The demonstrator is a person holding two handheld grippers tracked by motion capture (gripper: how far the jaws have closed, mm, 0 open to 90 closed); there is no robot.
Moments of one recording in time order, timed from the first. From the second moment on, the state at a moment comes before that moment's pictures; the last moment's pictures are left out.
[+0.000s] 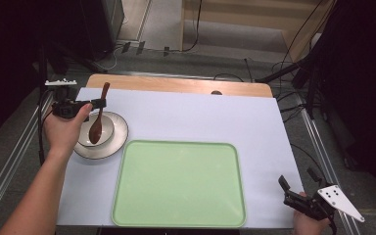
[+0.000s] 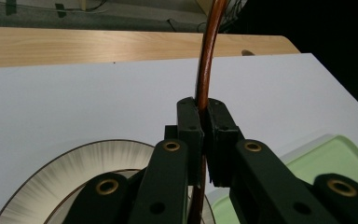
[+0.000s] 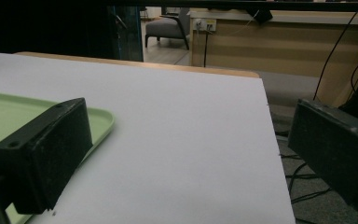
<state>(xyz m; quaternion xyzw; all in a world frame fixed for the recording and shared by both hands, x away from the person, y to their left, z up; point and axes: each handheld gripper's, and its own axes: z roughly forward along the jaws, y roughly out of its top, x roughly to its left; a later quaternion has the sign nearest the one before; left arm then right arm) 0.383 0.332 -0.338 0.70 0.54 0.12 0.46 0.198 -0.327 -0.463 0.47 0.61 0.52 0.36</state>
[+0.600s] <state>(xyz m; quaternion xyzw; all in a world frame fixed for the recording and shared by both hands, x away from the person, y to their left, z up) 0.360 0.309 -0.334 0.71 0.52 0.09 0.47 0.198 -0.327 -0.463 0.47 0.61 0.52 0.36</state>
